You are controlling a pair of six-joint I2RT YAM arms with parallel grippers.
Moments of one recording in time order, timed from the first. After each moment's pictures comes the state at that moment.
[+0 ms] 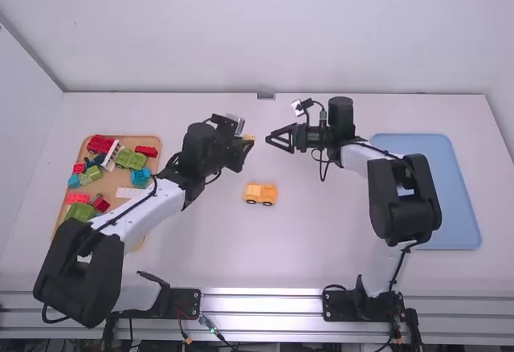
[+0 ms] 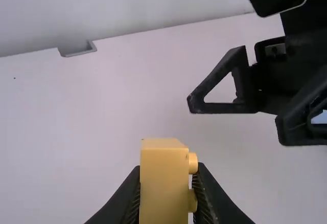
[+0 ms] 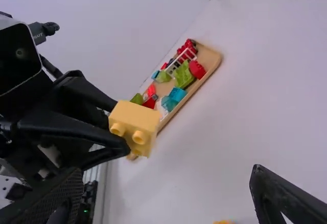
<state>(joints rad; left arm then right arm) -0.35 1.44 0.79 0.19 0.29 -0.11 0.19 1.95 1.10 0.34 -1.30 0.35</state>
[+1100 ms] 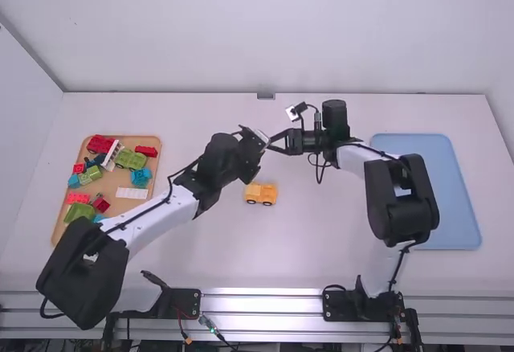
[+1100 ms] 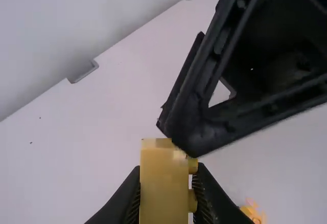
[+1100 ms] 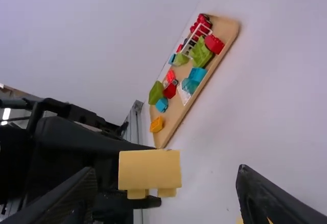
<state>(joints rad) -0.51 1.45 0.79 0.17 0.07 0.22 0.22 1.95 1.10 0.25 -1.34 0.42</state>
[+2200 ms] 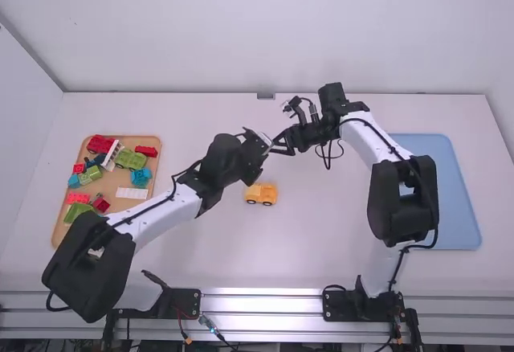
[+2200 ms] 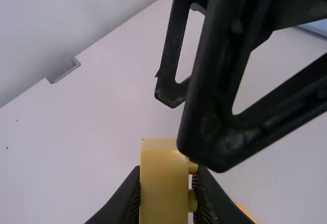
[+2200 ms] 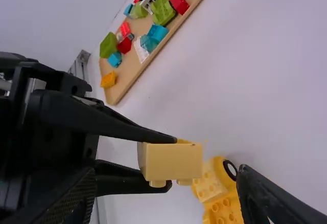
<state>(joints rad) -0.51 1.48 0.79 0.19 0.13 0.23 0.22 1.95 1.48 -0.80 -1.09 -0.38</state>
